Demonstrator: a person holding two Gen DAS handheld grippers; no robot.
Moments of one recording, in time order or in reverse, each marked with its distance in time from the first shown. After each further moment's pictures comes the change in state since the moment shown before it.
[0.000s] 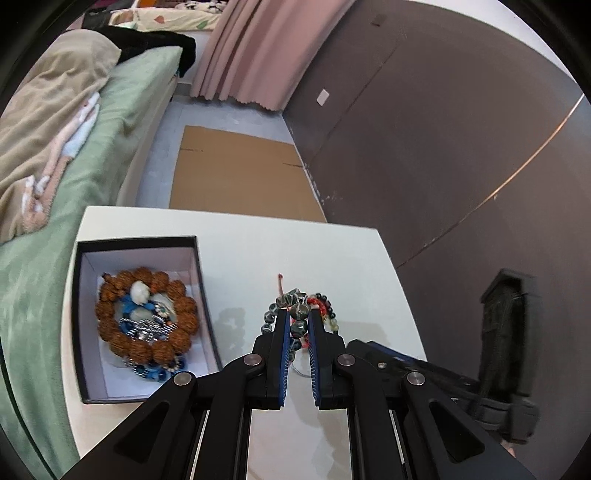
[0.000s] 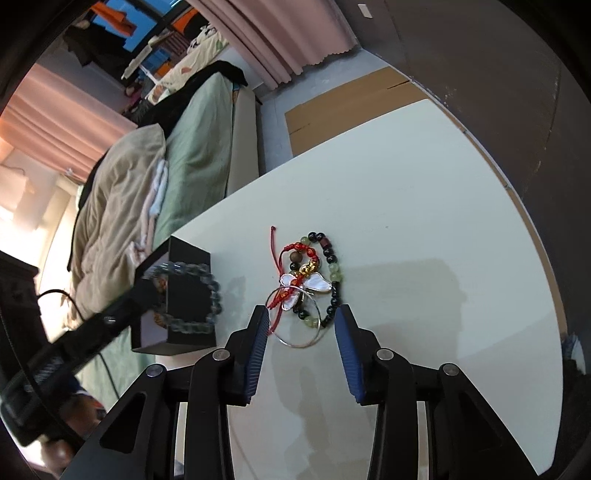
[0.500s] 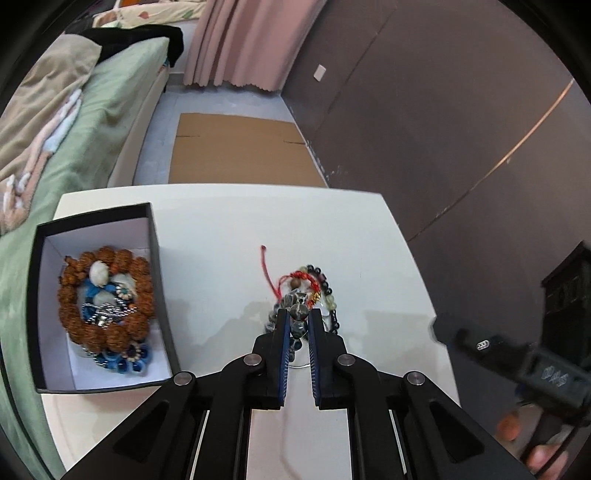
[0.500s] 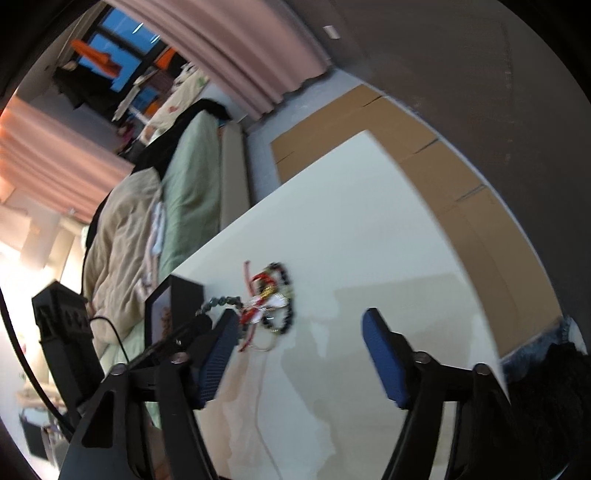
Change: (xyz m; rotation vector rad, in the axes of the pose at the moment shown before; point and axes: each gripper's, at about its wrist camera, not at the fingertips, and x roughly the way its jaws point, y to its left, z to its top) left arm 0.038 -0.026 -0.018 0.054 0.078 0.056; right arm -0.053 -0.041 -0.005 0.099 -0.085 0.057
